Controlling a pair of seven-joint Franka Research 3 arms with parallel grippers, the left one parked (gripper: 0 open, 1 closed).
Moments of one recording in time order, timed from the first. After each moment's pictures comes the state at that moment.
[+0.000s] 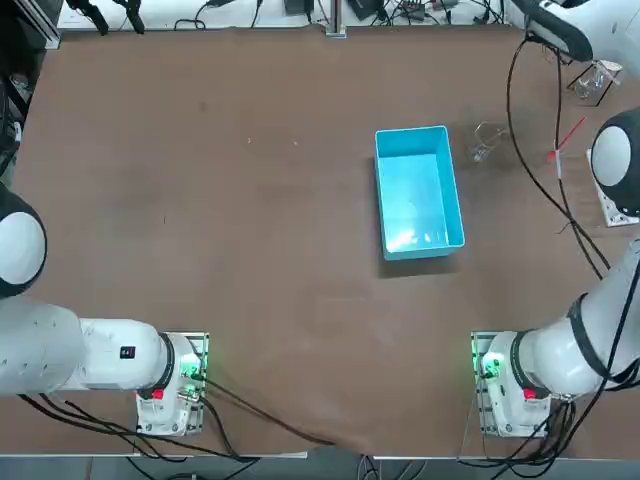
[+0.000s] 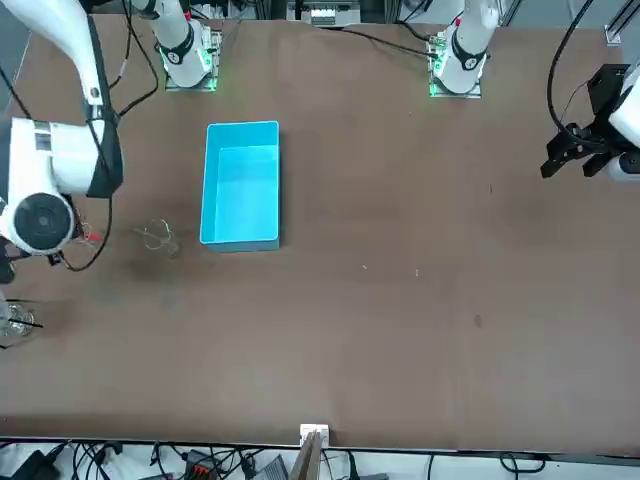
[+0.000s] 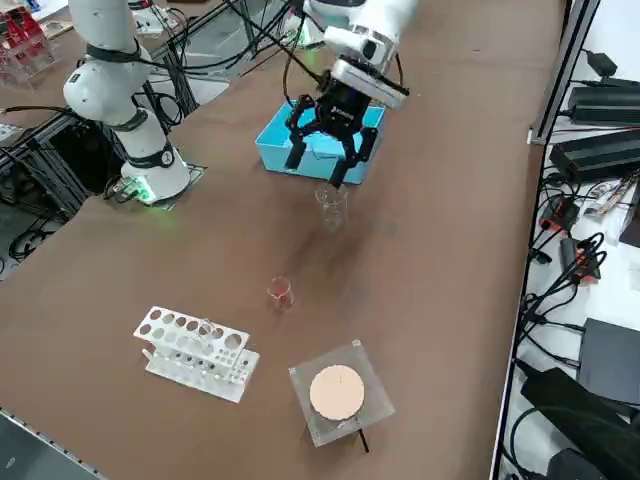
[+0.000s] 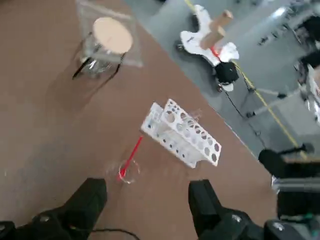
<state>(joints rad) 0.17 0.42 -0.14 -1.50 -0.66 1.60 1.00</state>
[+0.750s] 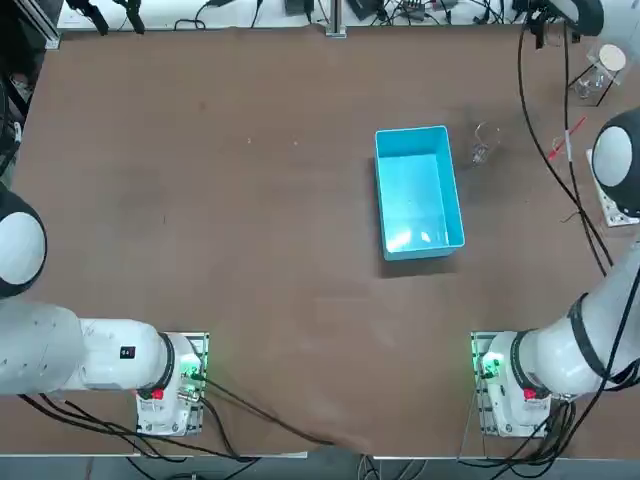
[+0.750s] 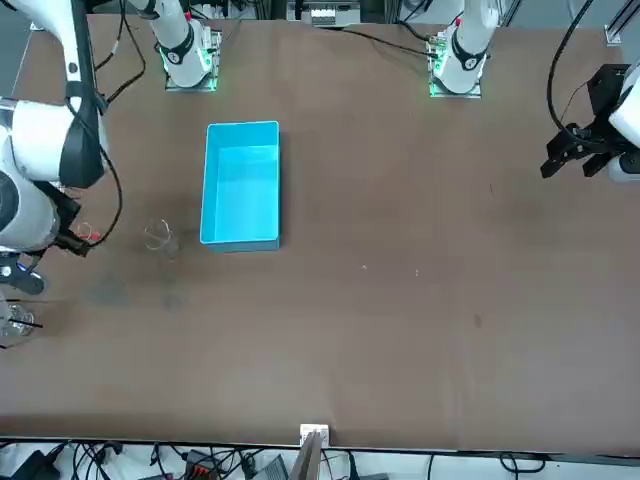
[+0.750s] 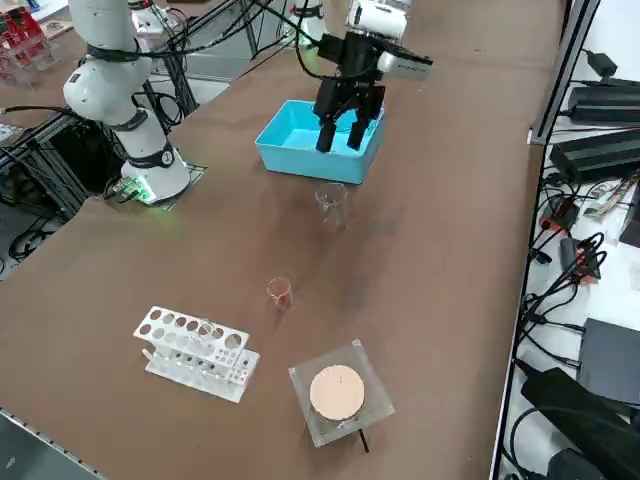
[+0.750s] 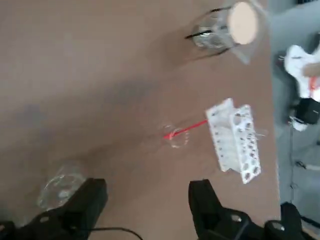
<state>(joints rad) 0.17 0.40 -0.14 -1.38 -0.34 1.59 0.36</state>
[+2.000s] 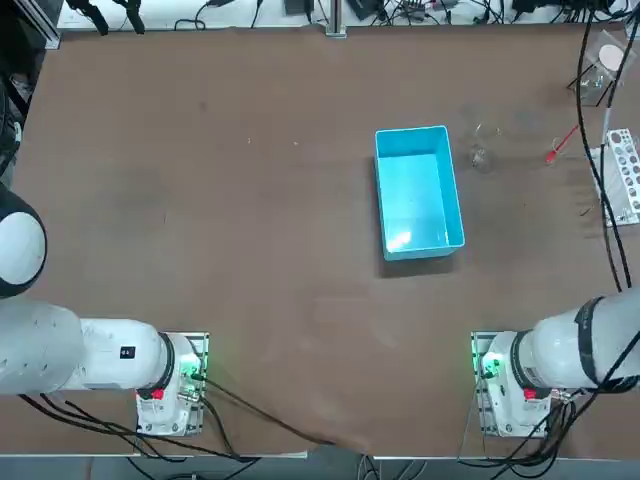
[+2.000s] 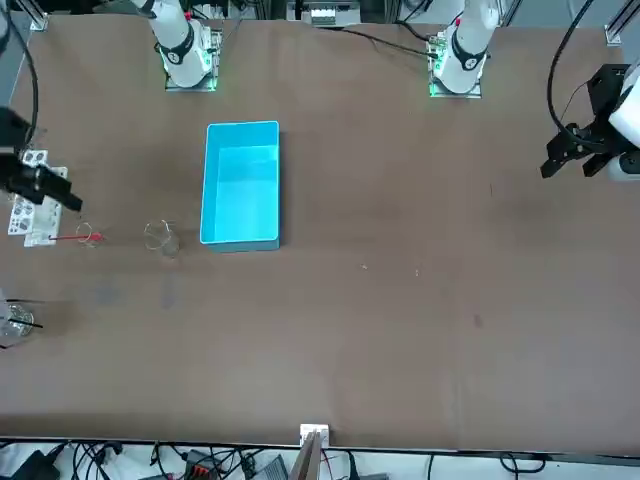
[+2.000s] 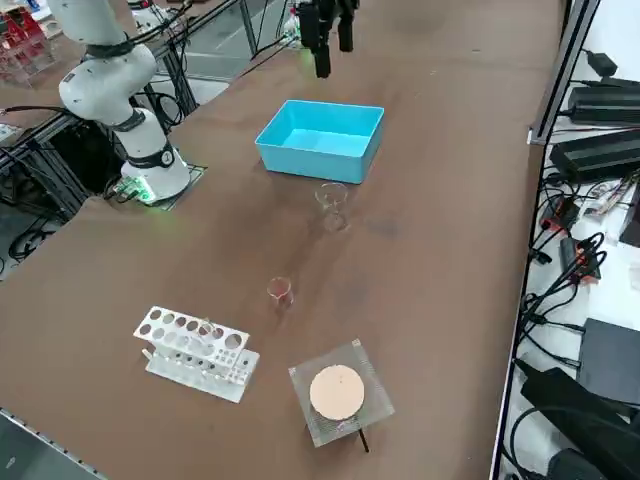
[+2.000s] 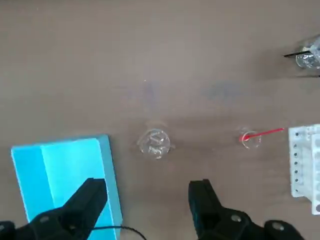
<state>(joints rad) -0.01 0.11 -0.01 -1.47 0.02 1.57 0.01</state>
